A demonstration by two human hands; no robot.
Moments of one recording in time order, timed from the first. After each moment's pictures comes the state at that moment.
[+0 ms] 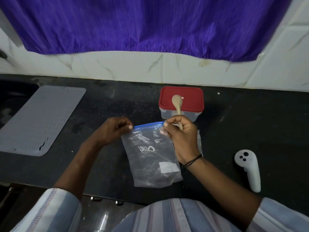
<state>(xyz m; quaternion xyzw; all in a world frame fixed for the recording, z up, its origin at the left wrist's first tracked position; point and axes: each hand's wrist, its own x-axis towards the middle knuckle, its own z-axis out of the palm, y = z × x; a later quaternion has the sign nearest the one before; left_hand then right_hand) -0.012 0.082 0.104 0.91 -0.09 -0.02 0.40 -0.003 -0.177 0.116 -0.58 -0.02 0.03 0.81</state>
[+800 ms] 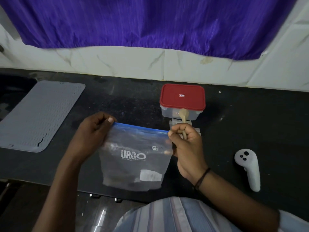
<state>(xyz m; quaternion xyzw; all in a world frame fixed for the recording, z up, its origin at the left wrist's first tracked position) -0.071 0.074 0.147 0.88 0.10 0.10 0.44 -0.039 -0.185 0.127 -0.62 0.04 0.06 0.78</state>
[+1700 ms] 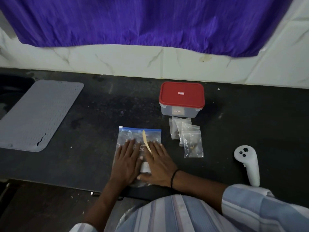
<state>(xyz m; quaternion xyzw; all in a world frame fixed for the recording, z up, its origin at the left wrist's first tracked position) -0.099 0.022 -0.042 0.99 0.00 0.04 0.11 -0.051 -0.157 -0.014 -0.91 -0.40 0.06 0.11</state>
